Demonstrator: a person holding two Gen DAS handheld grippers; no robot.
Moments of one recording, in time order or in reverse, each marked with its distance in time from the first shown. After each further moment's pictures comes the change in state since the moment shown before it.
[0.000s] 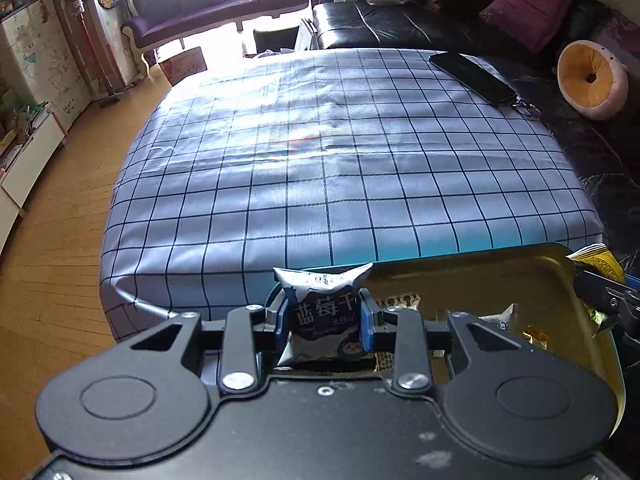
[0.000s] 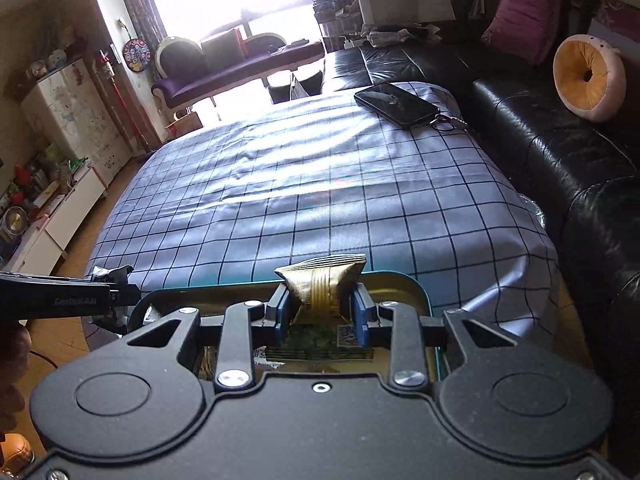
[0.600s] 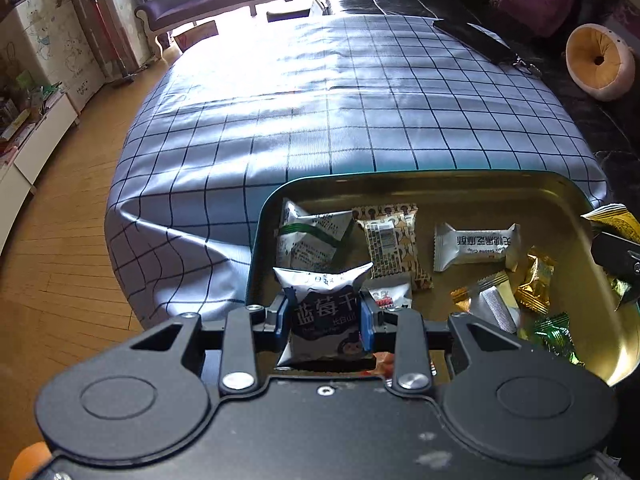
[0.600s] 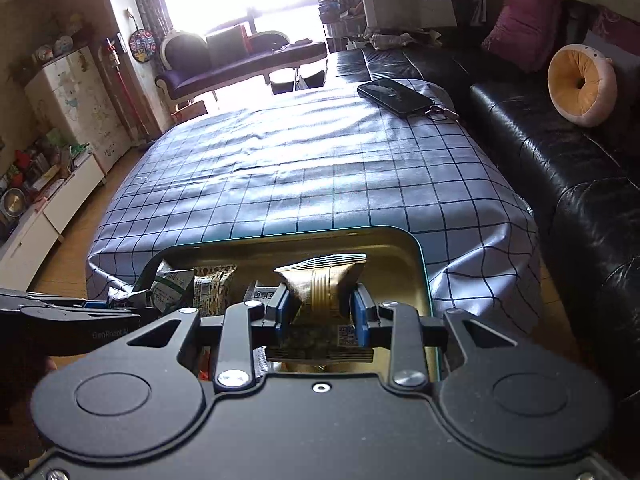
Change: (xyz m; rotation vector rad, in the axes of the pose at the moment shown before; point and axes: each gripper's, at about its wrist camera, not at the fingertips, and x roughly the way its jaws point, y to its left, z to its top) left arm -0.003 -0.010 -0.067 -0.028 0.040 0.038; right arm -0.027 0.015 -0.038 -0.064 -0.012 -0.021
